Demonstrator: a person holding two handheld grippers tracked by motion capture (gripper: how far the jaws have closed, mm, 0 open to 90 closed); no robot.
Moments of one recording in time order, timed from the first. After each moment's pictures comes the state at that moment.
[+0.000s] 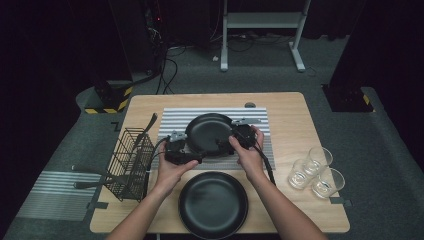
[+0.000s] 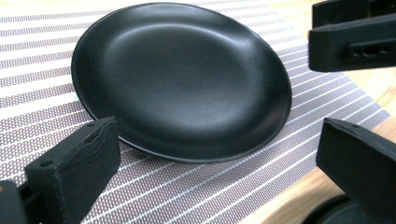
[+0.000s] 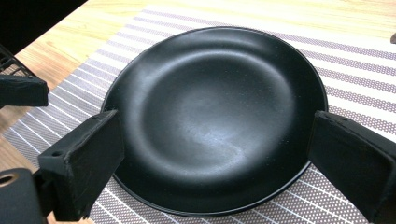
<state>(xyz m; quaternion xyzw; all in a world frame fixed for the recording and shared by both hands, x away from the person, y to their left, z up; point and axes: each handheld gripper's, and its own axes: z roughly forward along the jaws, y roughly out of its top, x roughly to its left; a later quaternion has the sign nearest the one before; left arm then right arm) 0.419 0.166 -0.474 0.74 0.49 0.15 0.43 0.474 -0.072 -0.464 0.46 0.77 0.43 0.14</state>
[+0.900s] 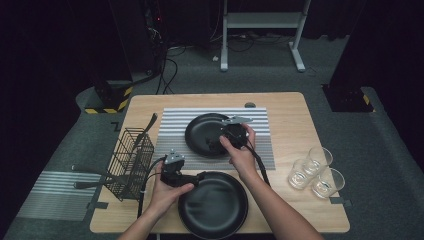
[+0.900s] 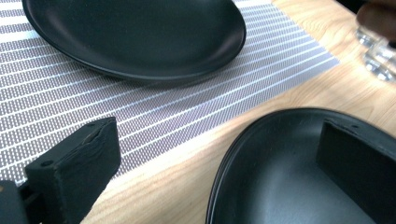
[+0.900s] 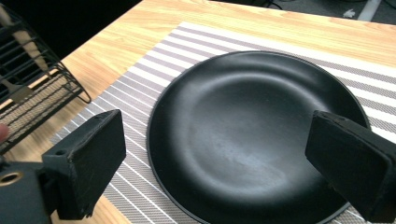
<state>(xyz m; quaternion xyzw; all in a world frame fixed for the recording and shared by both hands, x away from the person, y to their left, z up) 0.362 0.171 -0.492 0.76 0.46 0.12 0.43 0.461 -0.045 -0.443 0.43 0.77 0.45 0.13</state>
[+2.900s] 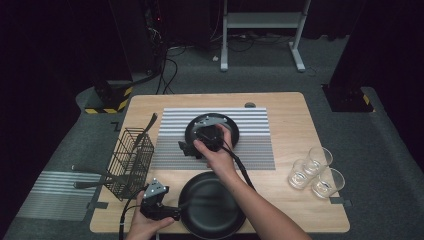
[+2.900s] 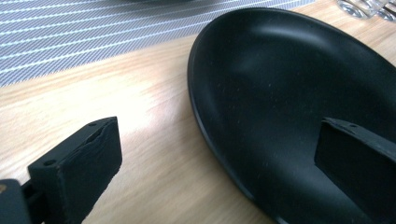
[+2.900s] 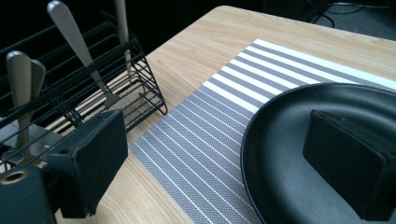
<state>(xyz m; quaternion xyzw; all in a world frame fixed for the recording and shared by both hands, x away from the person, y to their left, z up) 0.276 0.217 -0.508 0.78 0.45 0.11 0.43 0.435 0.022 -0.417 0.37 0.79 0.47 0.10</state>
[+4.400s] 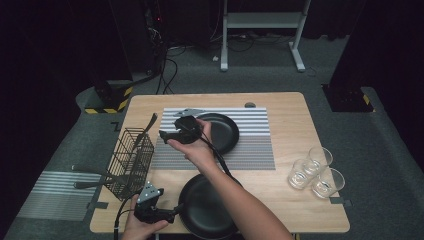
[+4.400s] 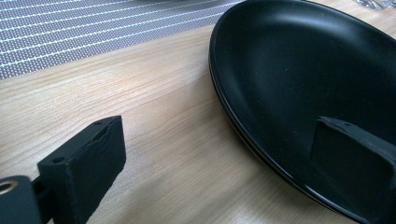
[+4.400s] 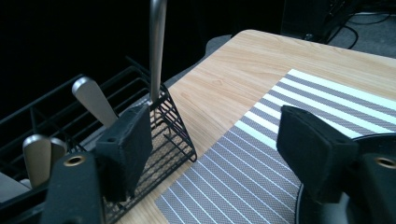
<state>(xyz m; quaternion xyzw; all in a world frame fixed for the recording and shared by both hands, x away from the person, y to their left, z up) 0.269 0.230 -0.513 0.78 0.45 0.13 0.42 0.459 0.082 -0.409 0.36 0.78 0.51 0.07</state>
